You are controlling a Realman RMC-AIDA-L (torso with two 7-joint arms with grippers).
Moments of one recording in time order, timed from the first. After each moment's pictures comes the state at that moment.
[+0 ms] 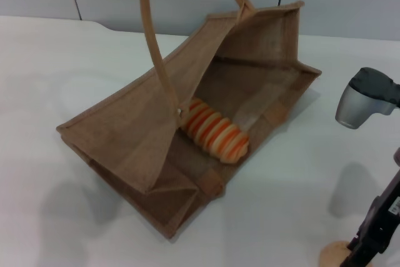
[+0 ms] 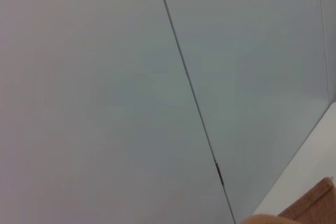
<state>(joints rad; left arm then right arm) -0.66 -2.00 1.15 1.64 -0.79 -1.26 0.81 0.92 2.03 -1.20 -0.69 -2.62 -1.83 2.25</state>
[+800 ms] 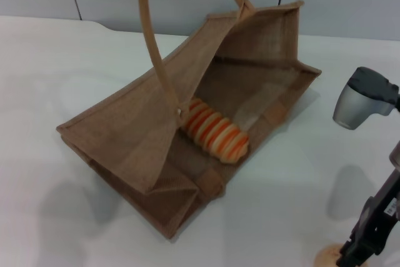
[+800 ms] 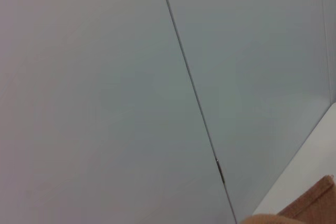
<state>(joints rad) -0.66 -2.00 1.15 1.64 -0.79 -1.26 0.81 0.92 2.03 -1.20 -0.69 -2.59 -1.83 2.21</state>
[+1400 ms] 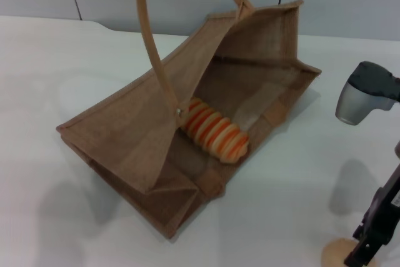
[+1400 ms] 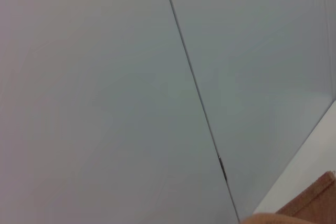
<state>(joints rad) -0.65 -1.99 1.15 1.64 -0.79 -1.26 0.81 0.94 2.03 -1.20 -0.69 -2.65 -1.82 2.22</state>
